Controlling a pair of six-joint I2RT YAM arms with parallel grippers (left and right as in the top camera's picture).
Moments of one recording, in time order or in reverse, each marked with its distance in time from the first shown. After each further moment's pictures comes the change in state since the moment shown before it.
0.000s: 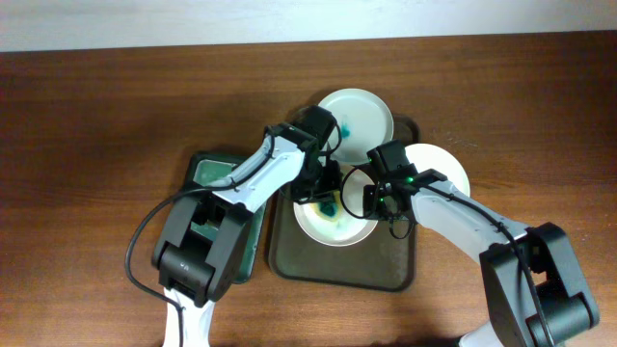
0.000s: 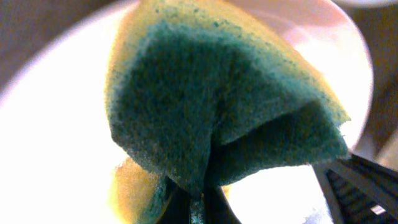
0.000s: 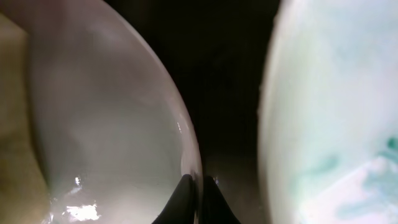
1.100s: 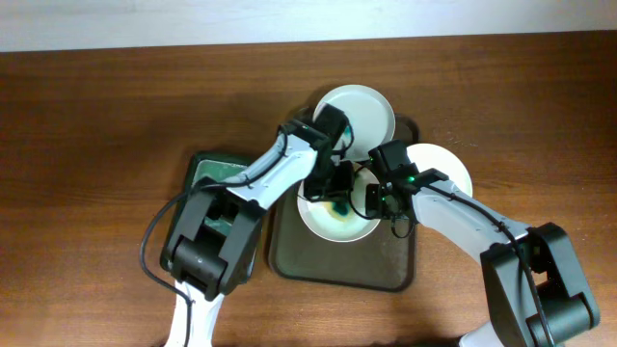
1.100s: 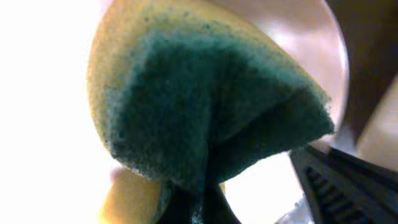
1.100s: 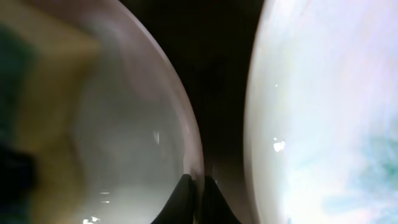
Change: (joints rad) left arm -0.037 0.068 0.078 0.002 0.049 0.040; right arm -0.005 -0.001 0.002 -0.002 0.032 0.000
